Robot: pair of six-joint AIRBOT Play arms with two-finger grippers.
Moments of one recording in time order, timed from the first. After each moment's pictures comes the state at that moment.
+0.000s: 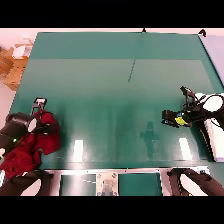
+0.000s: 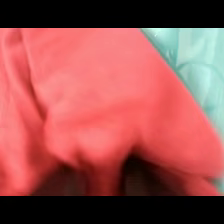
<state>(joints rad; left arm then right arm) -0.08 -0.97 0.48 1.85 -0.88 -1.78 -0.07 -0.95 0.72 -1.26 1.22 1.69</state>
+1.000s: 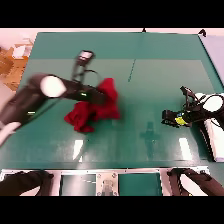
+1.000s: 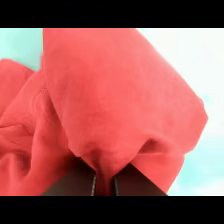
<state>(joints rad) -0.57 -1.21 1.14 1.15 -0.83 -1.46 -0.07 -0.95 0.72 -1.26 1.23 1.69</state>
